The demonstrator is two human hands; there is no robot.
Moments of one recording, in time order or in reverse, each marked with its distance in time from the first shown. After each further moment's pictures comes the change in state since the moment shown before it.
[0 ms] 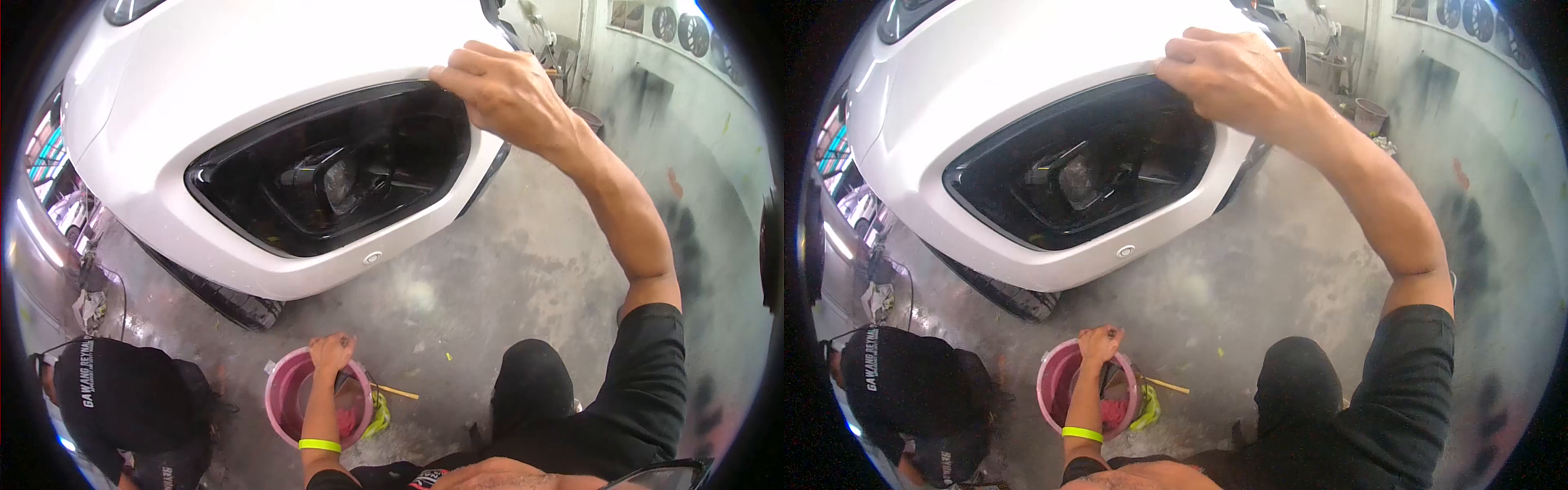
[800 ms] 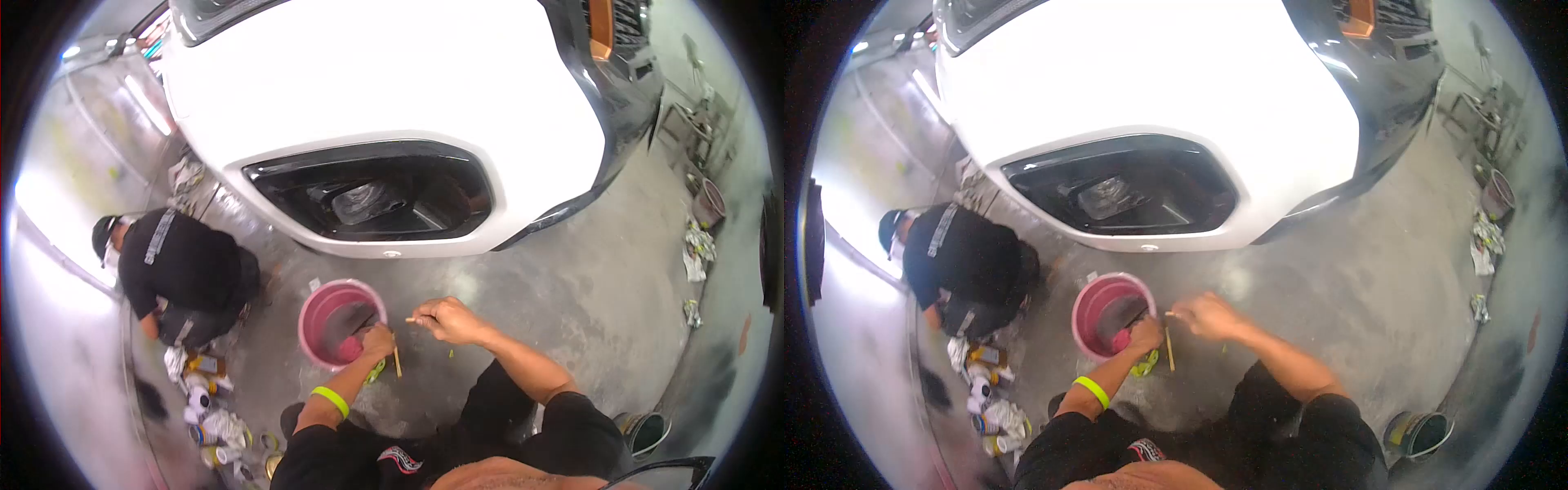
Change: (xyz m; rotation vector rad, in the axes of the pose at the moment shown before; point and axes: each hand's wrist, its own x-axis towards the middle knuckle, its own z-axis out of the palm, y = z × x) left_hand -0.064 0.120 0.038 -0.032 -0.187 -0.660; right_hand -0.183 -0.195 0.116 1.711 -0.565 0.216
